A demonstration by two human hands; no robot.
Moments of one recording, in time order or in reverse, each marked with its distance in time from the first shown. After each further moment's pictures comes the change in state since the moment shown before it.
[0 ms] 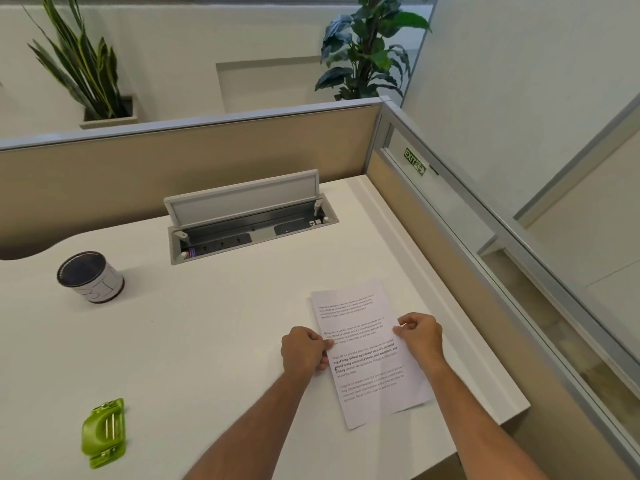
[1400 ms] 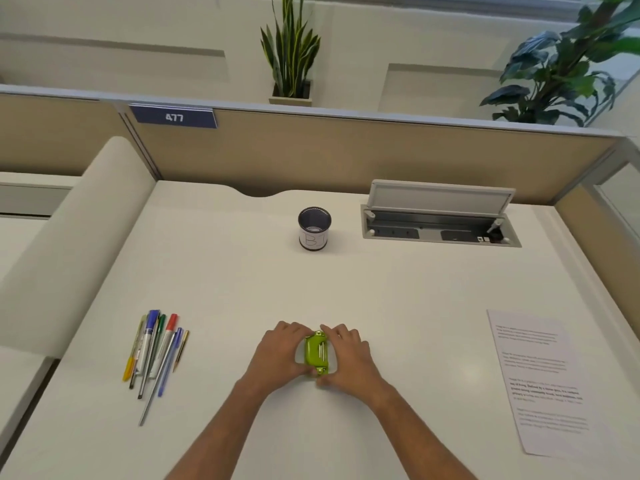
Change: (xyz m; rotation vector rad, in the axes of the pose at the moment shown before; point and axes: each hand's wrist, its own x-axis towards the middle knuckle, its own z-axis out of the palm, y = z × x) left_hand -0.034 -0.217 -0.406 0.699 0.173 0.582; right_hand -0.318 -0.161 0.355 -0.649 -0.707 -0.885
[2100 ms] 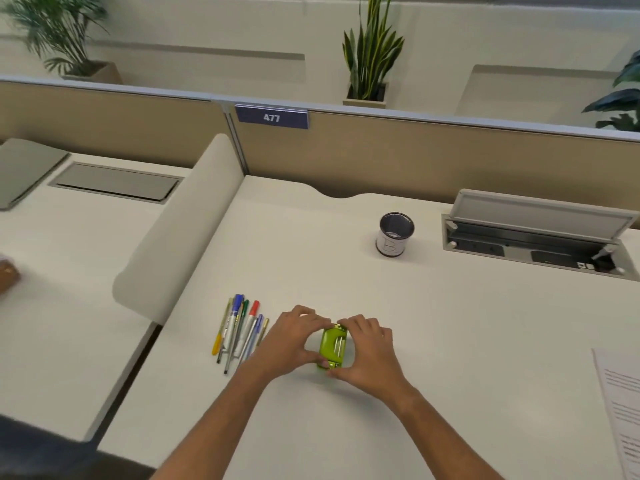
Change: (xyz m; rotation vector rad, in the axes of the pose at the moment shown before) left_hand -0.053 -0.087 -0.094 0.056 0.024 0.023; right_hand 0.030 -0.116 0.013 0.000 0.162 -0.242
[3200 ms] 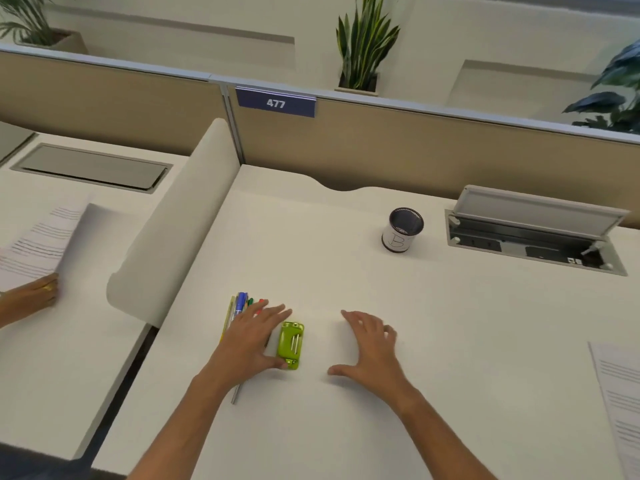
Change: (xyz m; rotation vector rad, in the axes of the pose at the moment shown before) left_hand -0.056 -0.096 -0.022 0.044 0.038 -0.098; right_hand 0.014 -0.005 0.043 -0.051 -0.023 0.107
